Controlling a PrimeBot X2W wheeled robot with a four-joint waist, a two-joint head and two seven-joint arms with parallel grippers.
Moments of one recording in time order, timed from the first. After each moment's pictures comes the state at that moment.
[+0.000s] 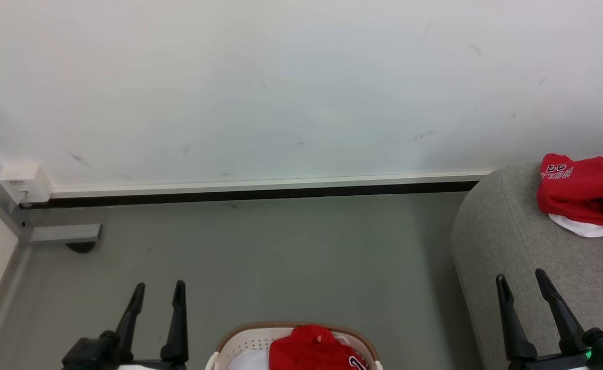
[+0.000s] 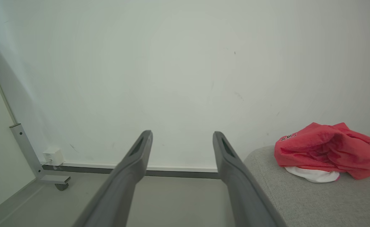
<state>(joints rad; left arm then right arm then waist) 0.00 0.06 -0.03 0.13 -0.22 -0.07 -0.26 0.00 -0.13 0.10 0.10 0.32 0.13 -0.26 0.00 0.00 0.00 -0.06</state>
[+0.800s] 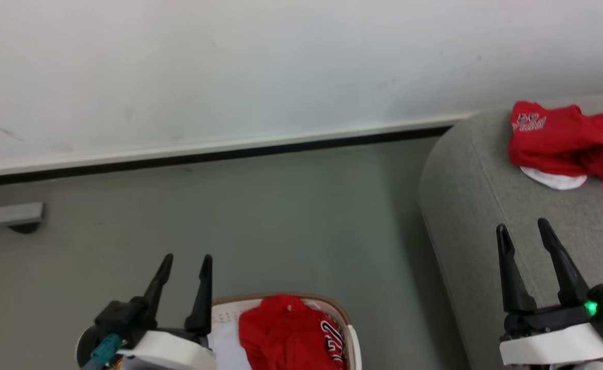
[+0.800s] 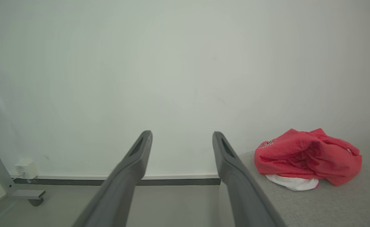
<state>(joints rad) -0.13 0.05 -0.07 0.23 -0.18 -0.10 -0.26 -0.12 -0.12 0.10 0.08 0.32 0.13 -0.26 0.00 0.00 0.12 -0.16</state>
